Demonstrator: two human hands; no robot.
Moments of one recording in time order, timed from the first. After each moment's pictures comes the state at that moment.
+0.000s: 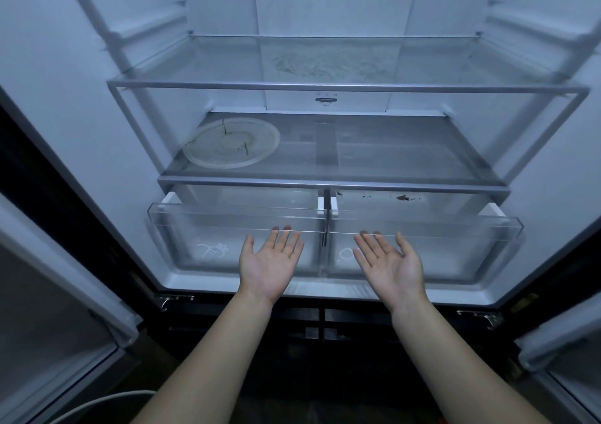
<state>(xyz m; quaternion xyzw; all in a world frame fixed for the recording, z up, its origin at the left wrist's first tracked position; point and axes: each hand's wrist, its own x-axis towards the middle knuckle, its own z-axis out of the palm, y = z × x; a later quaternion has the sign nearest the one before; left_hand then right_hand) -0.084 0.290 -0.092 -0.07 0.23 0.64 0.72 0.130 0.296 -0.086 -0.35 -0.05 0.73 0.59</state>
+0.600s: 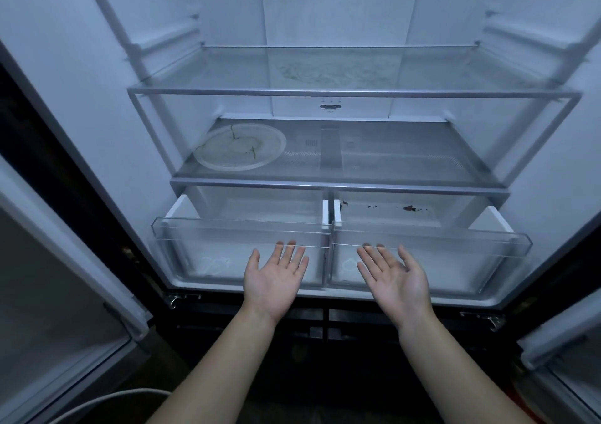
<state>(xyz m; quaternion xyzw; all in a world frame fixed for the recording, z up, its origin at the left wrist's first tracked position) -0.081 0.254 -0.094 -0.07 0.24 0.64 0.73 0.131 0.264 -0.083 -0.34 -0.06 0.73 0.58</state>
